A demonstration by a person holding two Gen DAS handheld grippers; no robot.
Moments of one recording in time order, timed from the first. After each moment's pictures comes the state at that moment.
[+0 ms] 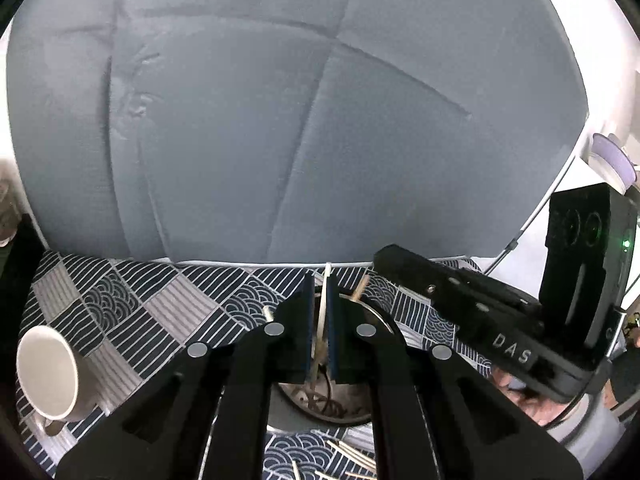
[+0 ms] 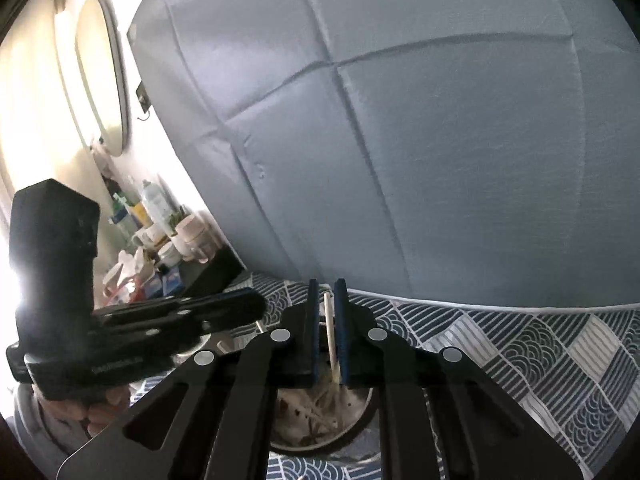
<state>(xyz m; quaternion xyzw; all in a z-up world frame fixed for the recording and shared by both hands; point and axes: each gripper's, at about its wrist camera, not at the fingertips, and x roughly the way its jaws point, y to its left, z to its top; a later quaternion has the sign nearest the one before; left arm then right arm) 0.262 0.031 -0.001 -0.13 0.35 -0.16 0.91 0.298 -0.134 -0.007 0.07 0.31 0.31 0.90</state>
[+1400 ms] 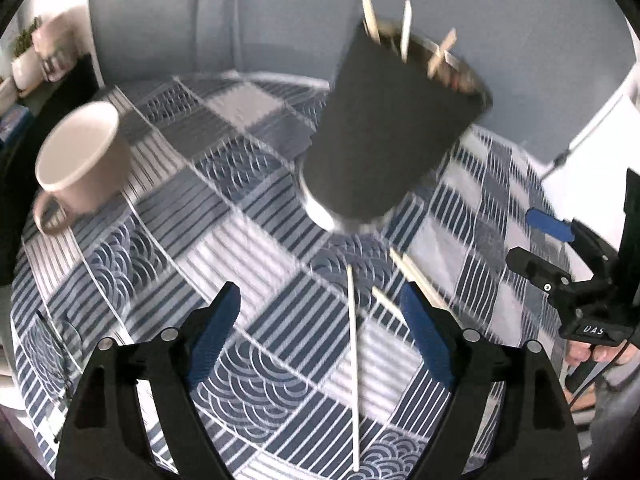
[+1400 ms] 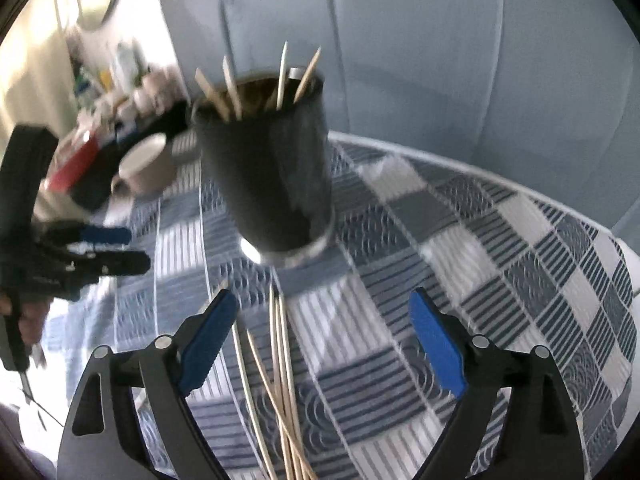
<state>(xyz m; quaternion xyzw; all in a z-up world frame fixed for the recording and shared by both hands) 0.152 0.035 -0.115 -0.10 0.52 -0.09 0.85 0.175 -0.188 -0.102 -0.09 0.43 0.24 0.87</state>
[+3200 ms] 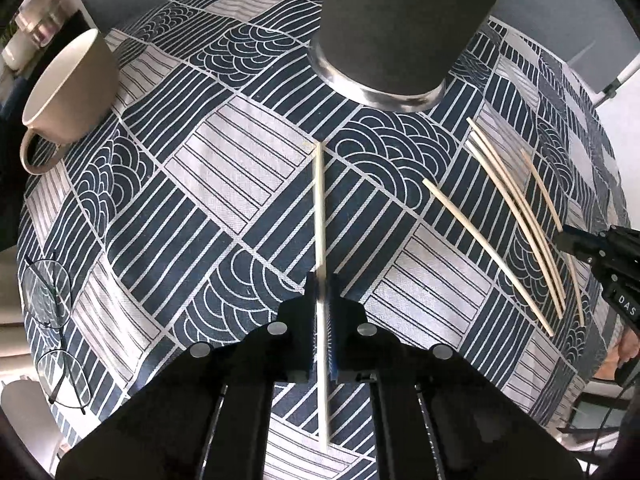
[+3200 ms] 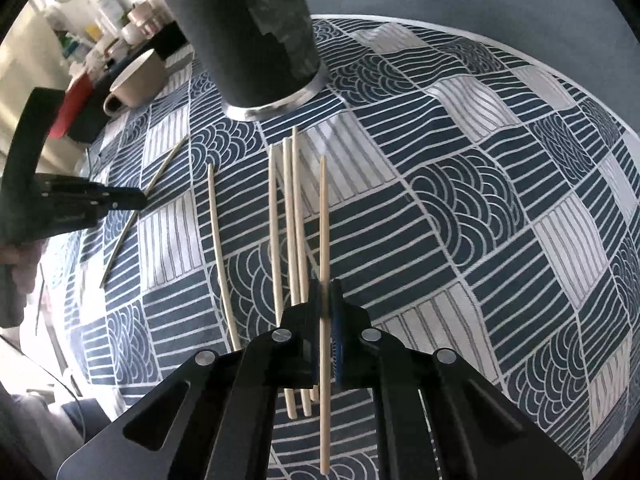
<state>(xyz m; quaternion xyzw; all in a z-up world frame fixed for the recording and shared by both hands) 0.139 0.015 -0.172 -0.02 0.62 -0.03 0.78 0.144 -0.232 -0.172 -0.07 0.55 0.24 0.80</state>
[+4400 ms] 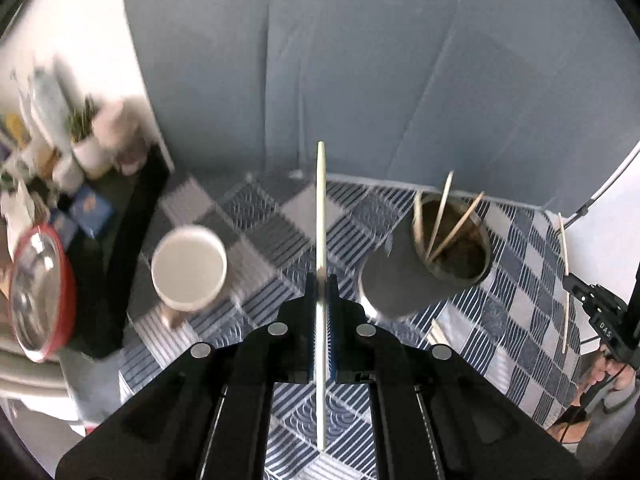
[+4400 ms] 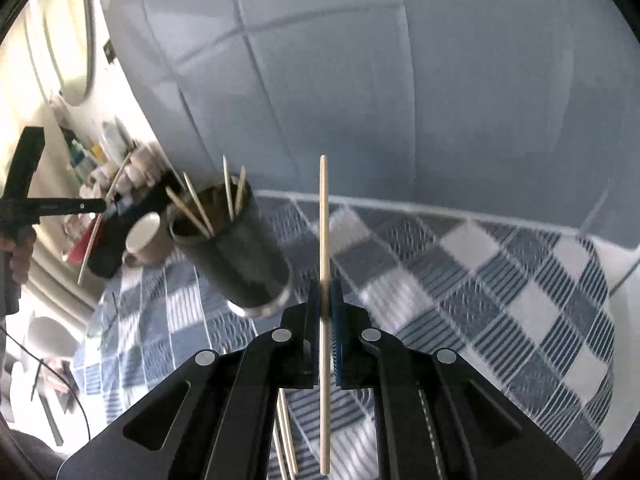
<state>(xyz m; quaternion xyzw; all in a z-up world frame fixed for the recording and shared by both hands) 0.201 0.100 0.034 -0.07 0.48 -0.01 0.88 0.207 -0.267 -0.003 0.00 0.40 0.22 0.89</state>
